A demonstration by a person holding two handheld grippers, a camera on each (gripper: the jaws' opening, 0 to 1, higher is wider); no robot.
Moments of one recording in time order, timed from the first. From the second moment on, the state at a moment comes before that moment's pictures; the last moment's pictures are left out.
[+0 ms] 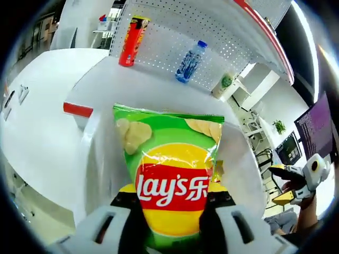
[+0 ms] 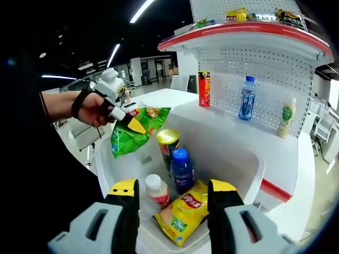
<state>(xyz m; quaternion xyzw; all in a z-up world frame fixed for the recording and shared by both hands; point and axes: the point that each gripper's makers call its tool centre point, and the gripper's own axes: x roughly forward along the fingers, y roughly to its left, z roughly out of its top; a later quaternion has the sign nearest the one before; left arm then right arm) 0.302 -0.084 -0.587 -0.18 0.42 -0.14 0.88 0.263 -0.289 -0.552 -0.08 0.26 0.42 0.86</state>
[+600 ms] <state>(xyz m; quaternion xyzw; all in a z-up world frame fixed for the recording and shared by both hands) 0.305 -0.081 -0.537 -0.15 0.36 -0.16 0.90 0.259 -0.274 -0.557 -0.09 0.26 0.43 0.86</state>
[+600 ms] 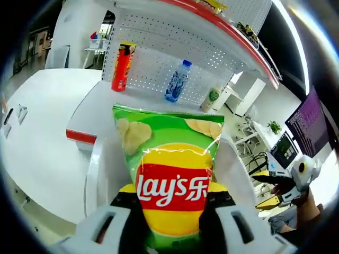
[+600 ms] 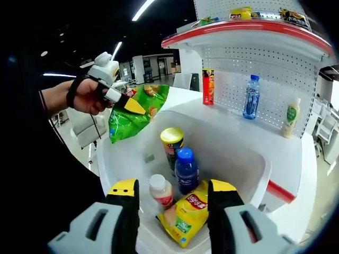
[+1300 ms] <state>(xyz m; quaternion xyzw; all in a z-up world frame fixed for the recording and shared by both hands) 0.307 -0.071 -0.494 -0.17 0.31 -0.17 0.92 0.256 -0.263 -0.556 -0.11 0.27 0.44 0.85</state>
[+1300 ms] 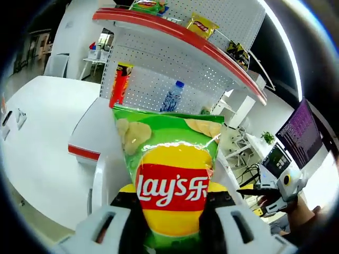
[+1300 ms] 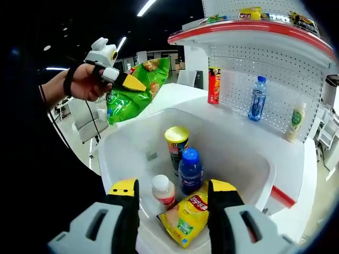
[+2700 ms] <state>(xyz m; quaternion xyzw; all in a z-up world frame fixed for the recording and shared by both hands) 0.323 -0.063 -0.419 -0.13 0.24 -0.20 0.94 0.255 -0.253 -0.560 -0.11 0.27 0.44 0.85</state>
